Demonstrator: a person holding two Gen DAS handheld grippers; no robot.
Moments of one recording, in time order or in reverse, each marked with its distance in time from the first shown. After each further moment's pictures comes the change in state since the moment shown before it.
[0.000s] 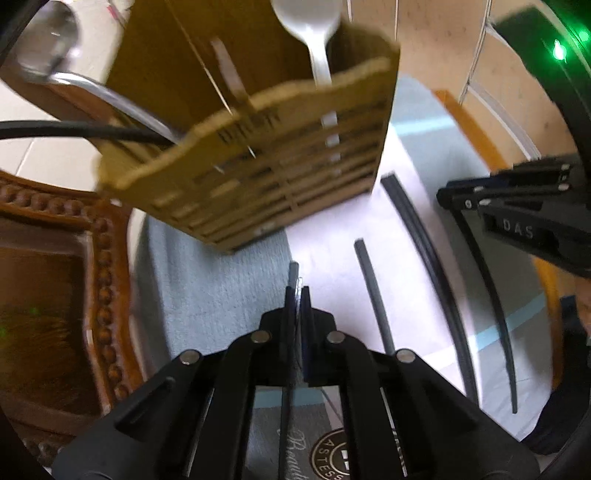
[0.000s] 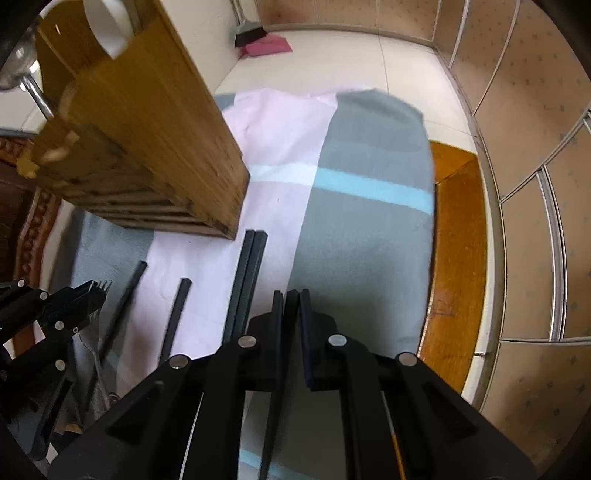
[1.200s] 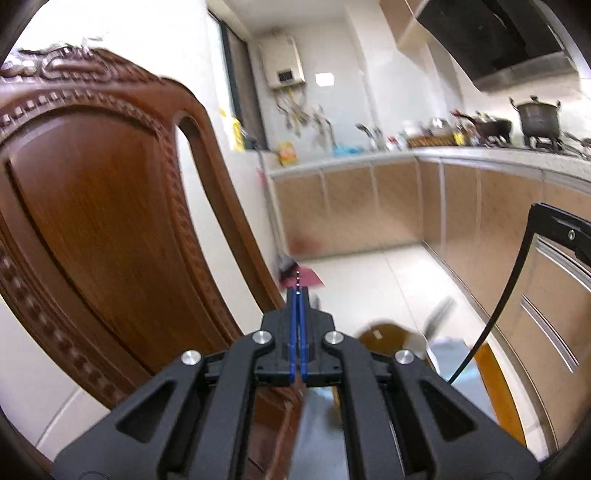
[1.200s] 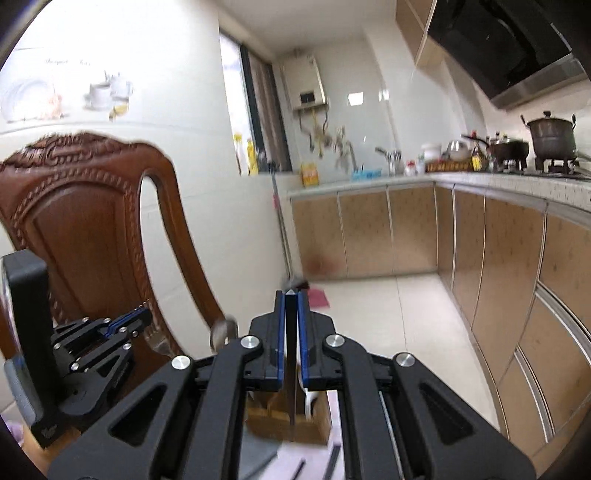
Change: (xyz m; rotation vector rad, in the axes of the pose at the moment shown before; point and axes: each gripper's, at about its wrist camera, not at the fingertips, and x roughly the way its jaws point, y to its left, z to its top) left arm -0.249 0.049 -0.020 -0.286 -0.803 0.378; right arm -0.291 0.071 -0.032 -0.073 -1.031 0.124
